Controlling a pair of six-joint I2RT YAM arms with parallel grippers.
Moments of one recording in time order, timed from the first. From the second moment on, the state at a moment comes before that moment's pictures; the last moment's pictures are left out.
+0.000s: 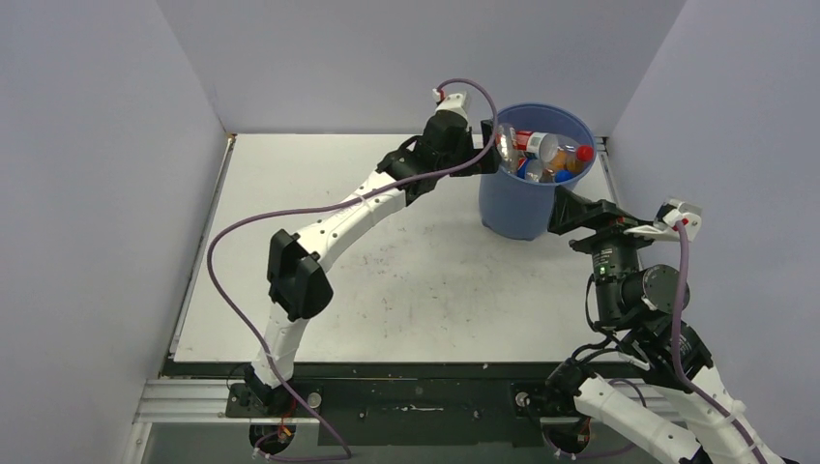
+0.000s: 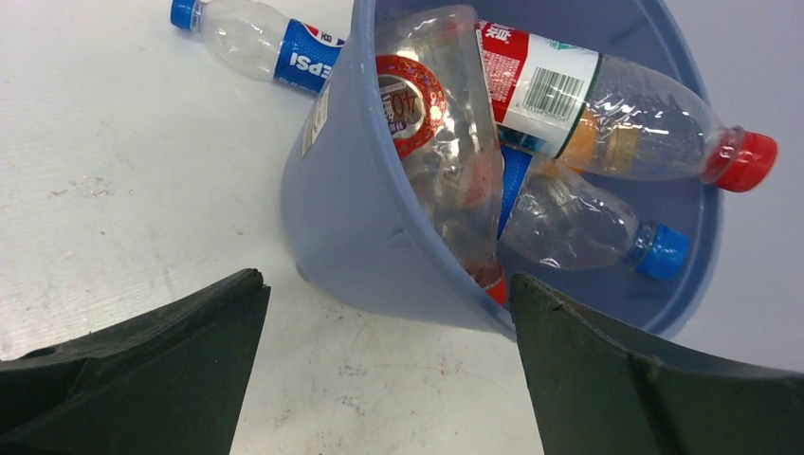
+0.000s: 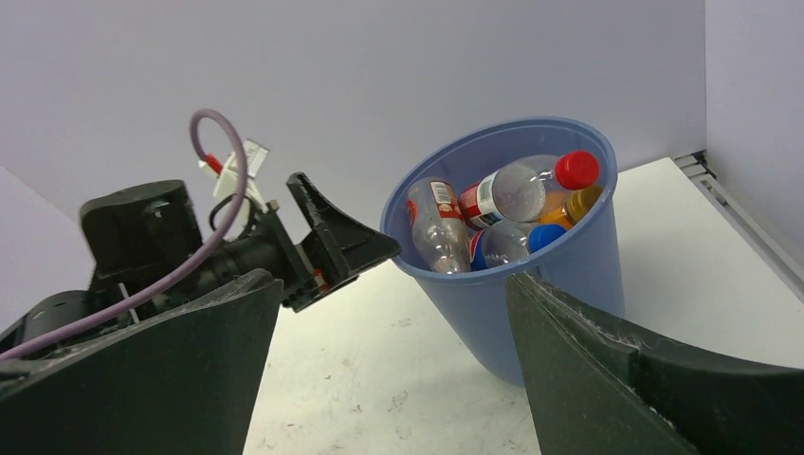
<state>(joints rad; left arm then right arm) -0.80 2.09 2.15 -0.45 -0.15 -0.64 0.72 0.56 1.01 -0.24 0.73 0.31</state>
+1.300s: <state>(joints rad) -0.79 2.29 2.48 -0.60 -0.15 -0.56 0.72 0.61 1.00 -0.25 0.77 0.29</state>
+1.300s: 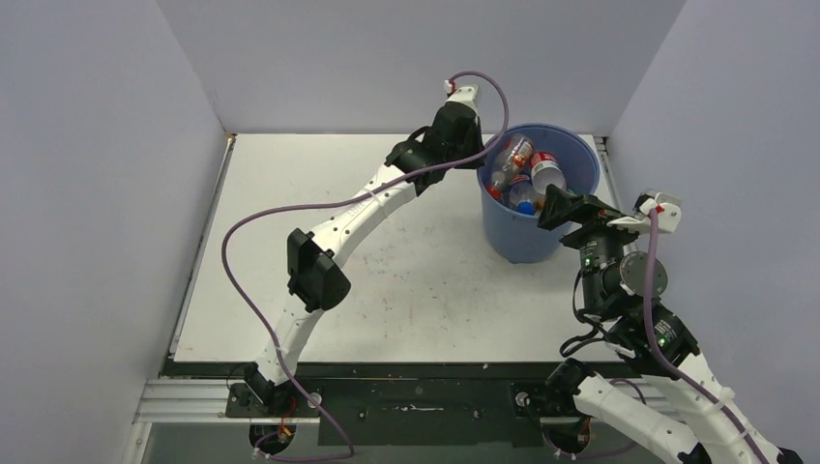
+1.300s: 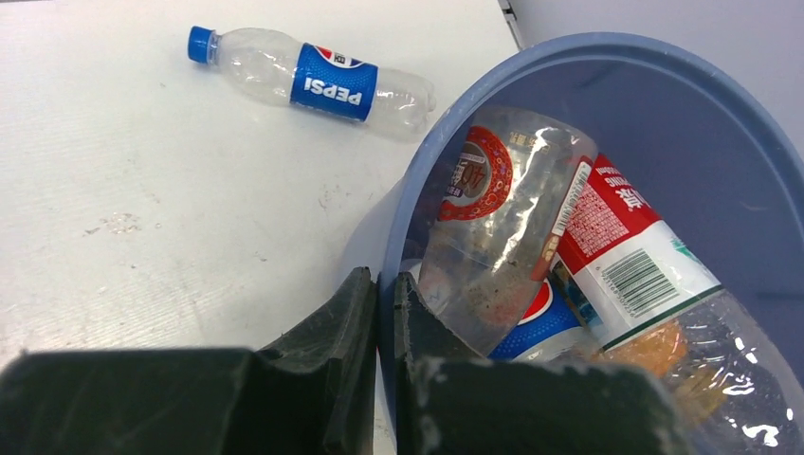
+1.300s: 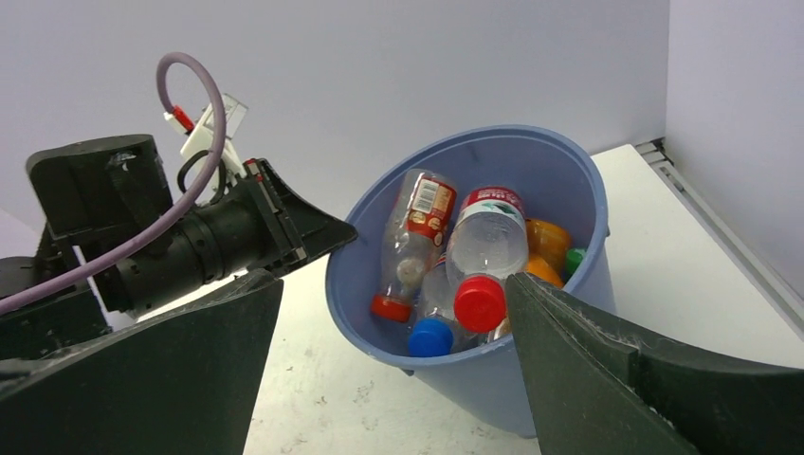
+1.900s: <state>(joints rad) -0.69 1.90 2.09 -0.81 -0.35 -0.48 0.72 0.76 1.03 -0.23 0.84 0.33</state>
